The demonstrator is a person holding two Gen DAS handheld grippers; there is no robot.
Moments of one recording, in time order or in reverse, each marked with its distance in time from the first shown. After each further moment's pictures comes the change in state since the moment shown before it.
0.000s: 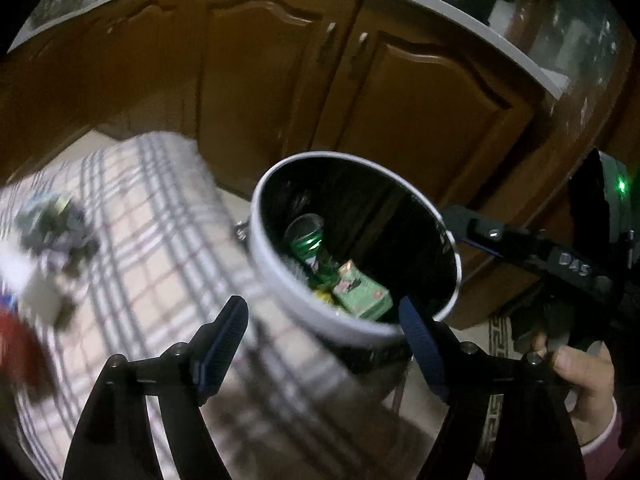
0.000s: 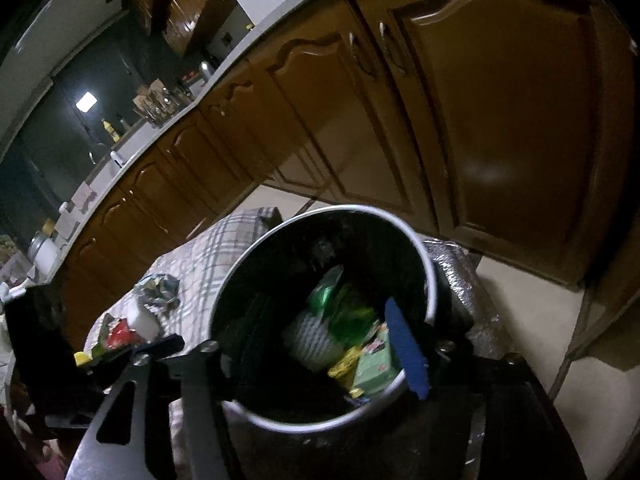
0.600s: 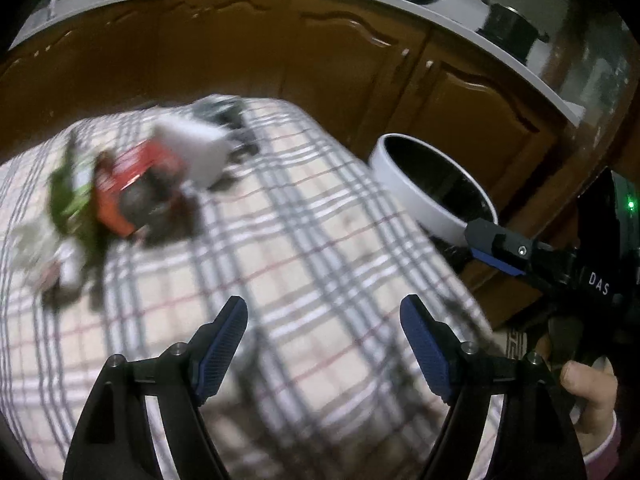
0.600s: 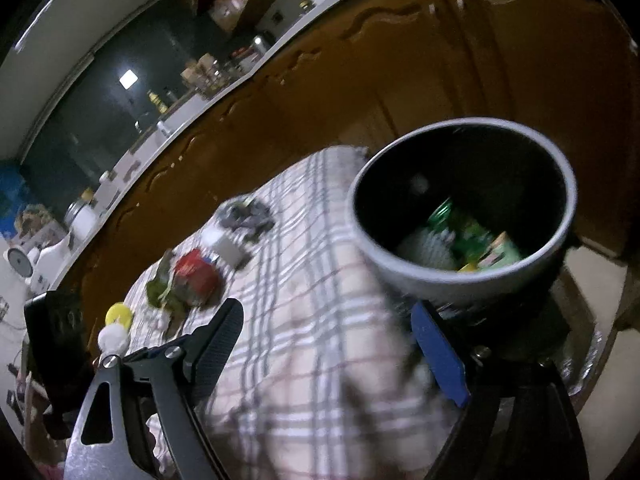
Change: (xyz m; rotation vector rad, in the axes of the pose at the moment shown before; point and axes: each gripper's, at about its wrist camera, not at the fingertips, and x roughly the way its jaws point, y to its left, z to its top) left arm -0.118 0.069 -0.109 -0.142 -0.064 0.120; right arm 0.002 0.099 -0.086 -0.057 0.065 0.144
